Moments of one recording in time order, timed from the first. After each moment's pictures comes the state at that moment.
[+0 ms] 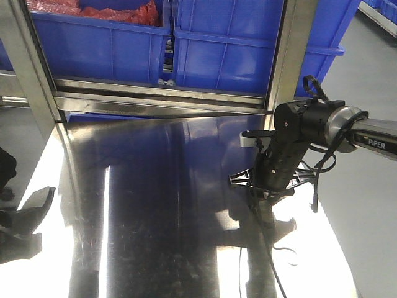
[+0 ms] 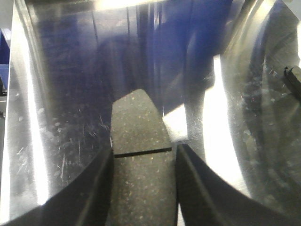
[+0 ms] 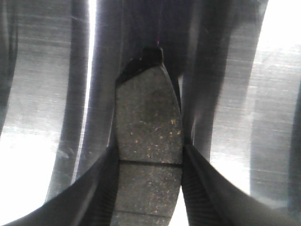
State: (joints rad) left arm -0.45 0.77 -0.54 0.29 0.53 -0.59; right arm 0.32 2.03 -1.43 0.04 0.94 0.17
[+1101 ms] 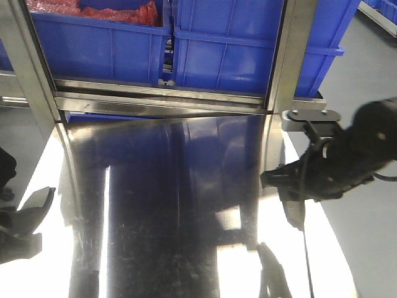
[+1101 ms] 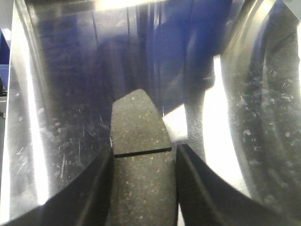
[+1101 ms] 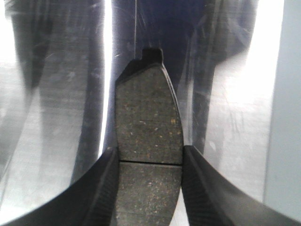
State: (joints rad) left arm -0.45 0.77 -0.54 0.29 0.53 -0.59; right arm 0.32 1.46 -1.03 0.01 0.80 0.21
